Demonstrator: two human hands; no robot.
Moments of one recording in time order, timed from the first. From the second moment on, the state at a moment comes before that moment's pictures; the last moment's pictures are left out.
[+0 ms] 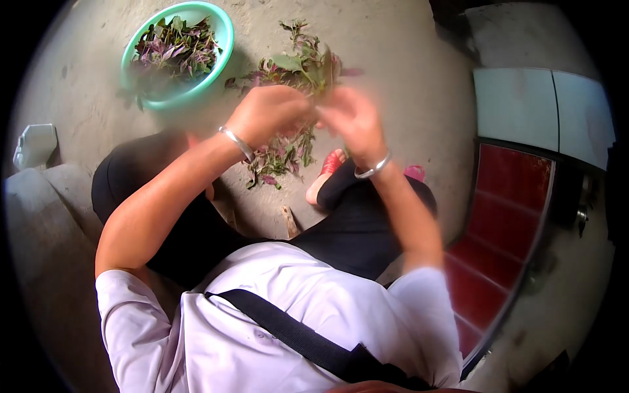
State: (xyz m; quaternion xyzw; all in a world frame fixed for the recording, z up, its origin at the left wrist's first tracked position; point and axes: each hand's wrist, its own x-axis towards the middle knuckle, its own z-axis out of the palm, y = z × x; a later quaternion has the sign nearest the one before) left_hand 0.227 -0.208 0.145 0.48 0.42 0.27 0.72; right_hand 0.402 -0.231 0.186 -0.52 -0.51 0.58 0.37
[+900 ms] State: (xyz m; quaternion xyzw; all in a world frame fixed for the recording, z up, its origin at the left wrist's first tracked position) left_hand 0.229 -0.204 0.140 0.37 0.41 0.35 0.76; right_hand 0.431 -0.235 0.181 -0.50 -0.35 0.58 0.53
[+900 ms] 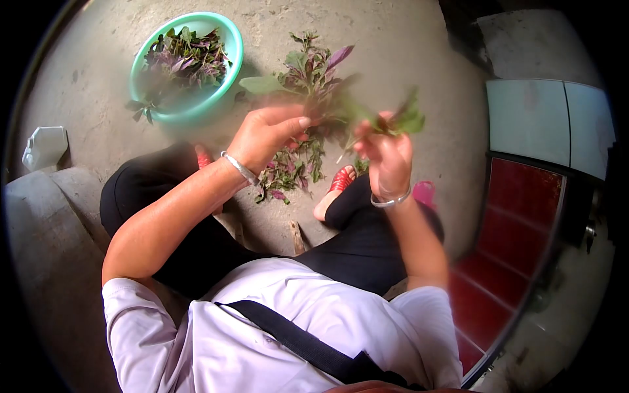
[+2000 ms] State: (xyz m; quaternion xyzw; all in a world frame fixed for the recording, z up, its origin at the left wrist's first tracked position) left_hand 0.238 -0.223 0.141 0.52 0.34 0.34 0.71; right_hand 0.431 -0.240 0.173 -0.45 -0.40 0.68 0.41
